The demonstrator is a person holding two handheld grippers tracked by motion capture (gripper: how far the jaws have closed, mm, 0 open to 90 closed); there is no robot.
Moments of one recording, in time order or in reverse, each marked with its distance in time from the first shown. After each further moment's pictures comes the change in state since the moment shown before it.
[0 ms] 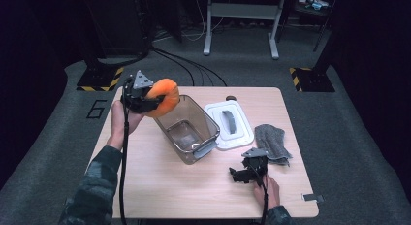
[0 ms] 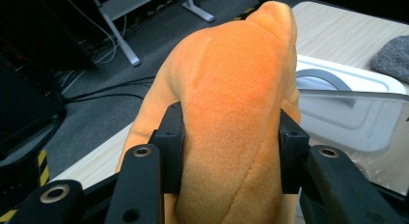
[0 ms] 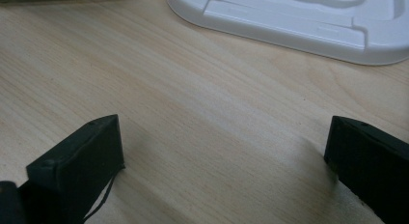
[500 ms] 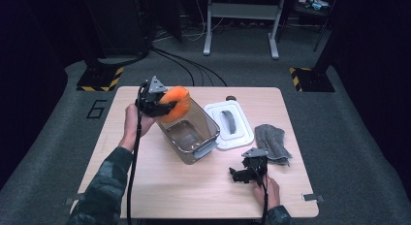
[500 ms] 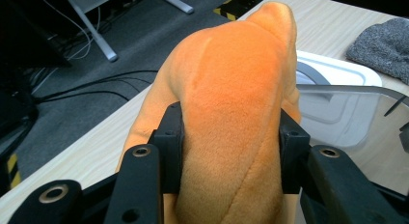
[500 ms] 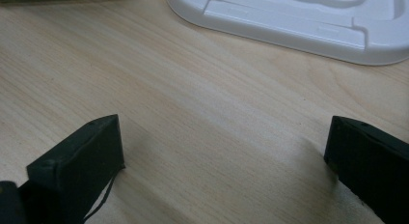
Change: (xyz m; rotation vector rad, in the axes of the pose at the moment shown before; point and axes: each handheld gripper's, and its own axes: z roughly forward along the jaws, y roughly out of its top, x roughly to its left) left arm -0.020 -0.003 0.032 0.033 -0.076 0.007; right arm 0.000 0.000 0.000 0.001 -0.001 0.001
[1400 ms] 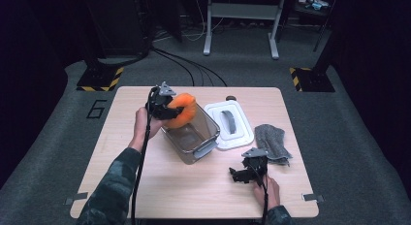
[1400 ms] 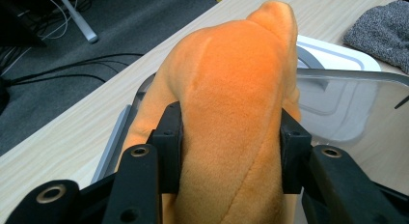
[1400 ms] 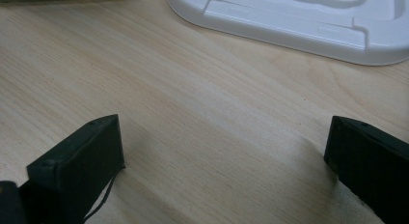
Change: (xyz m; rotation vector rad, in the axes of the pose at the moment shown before) left arm -0.006 -0.009 0.034 0.056 -0.046 -0.037; right arm 0.000 0.000 0.000 -0.001 0.001 -0.001
